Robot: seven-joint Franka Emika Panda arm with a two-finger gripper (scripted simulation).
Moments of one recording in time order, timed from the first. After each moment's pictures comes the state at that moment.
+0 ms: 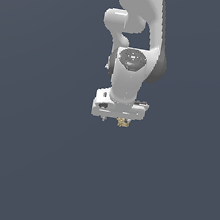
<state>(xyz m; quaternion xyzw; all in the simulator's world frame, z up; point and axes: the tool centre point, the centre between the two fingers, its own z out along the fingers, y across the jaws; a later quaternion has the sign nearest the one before) -0.010 0.030 0.155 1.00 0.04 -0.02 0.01</state>
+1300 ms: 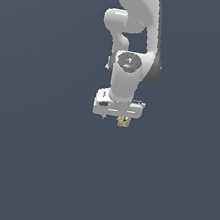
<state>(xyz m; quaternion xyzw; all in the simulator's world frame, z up) -0.037 0.029 0.131 1.00 0.04 -0.01 0.00</state>
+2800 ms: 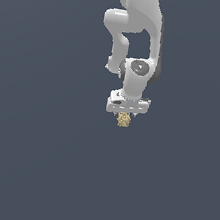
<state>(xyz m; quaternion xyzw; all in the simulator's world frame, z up) -0.110 0.079 0.070 1.00 0.07 0.00 0.00</state>
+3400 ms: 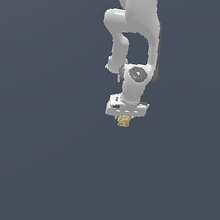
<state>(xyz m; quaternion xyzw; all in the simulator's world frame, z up) -0.111 0.080 0.042 1.00 0.07 0.00 0.00</state>
